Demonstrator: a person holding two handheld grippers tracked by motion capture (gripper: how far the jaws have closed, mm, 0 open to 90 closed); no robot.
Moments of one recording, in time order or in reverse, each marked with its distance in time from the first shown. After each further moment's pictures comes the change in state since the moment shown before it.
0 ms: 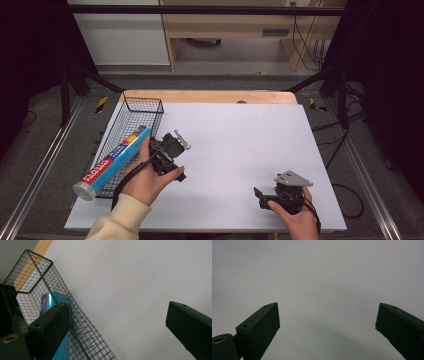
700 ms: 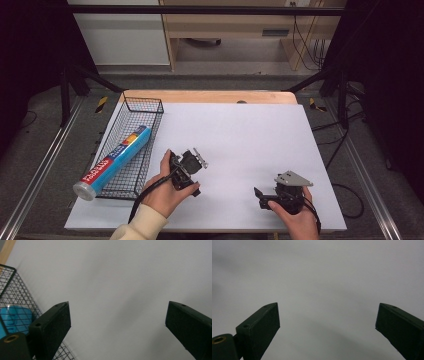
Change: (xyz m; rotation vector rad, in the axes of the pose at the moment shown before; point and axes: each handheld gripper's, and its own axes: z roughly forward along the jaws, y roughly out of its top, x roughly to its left) left arm -0.050 0.001 0.040 0.007 -0.053 0.075; right arm 0.000 0.000 0.000 -0.003 -0.001 -0.004
